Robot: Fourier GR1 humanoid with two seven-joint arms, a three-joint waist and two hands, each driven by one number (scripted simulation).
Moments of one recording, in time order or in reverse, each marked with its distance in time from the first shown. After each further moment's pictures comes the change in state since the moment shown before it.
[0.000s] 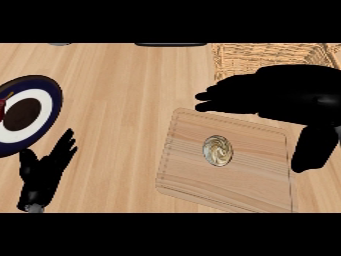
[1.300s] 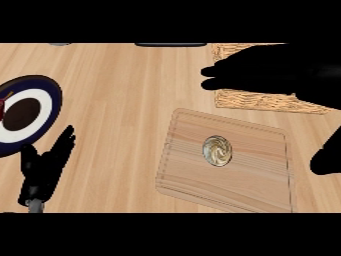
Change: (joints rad) left arm -0.036 0.026 -0.022 0.024 0.034 0.015 -0.002; right arm -0.094 -0.085 -0.074 -0.068 -0.235 -0.103 0.138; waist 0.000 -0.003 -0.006
